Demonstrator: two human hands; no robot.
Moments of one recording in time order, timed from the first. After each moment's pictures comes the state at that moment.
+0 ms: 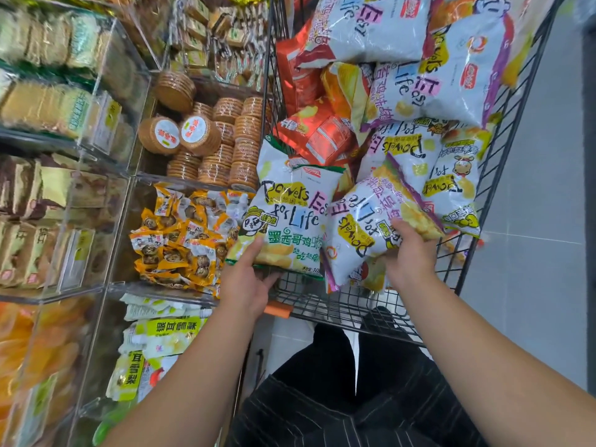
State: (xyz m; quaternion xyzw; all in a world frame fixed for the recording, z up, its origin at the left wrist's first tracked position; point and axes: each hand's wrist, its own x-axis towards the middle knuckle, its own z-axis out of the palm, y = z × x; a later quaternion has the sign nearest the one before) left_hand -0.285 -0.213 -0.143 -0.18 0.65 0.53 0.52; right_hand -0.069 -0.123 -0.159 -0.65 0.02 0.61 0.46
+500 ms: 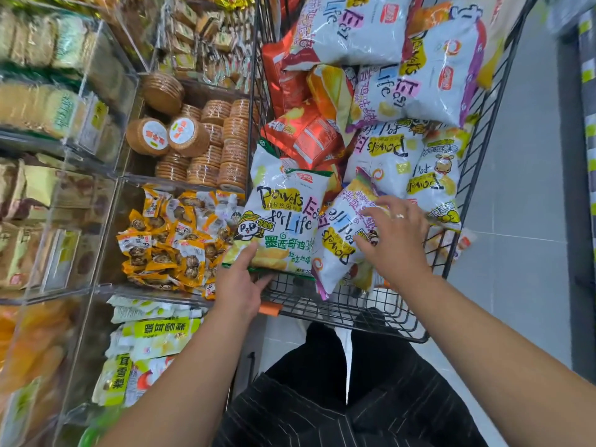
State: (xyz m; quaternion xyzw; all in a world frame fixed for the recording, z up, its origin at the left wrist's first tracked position) left_hand -0.278 -0.222 -0.155 -0.17 0.65 0.55 0.49; right_hand -0.049 -0.129 -0.143 -0.60 -0.77 0.19 0.10
